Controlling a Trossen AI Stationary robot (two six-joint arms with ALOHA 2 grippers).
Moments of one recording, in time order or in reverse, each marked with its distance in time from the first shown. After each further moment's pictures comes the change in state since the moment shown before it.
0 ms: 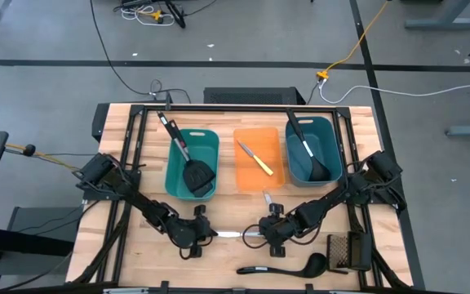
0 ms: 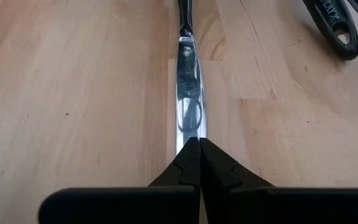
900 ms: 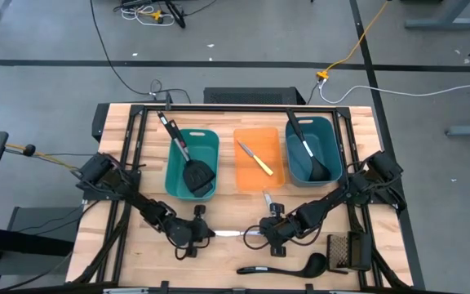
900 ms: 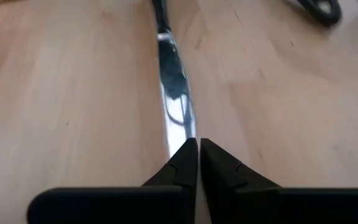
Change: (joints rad) left arm -0.015 -0.055 -0.026 0.073 0.005 0.197; right arm 0.007 -0.023 -0.004 0.000 0.020 -0.009
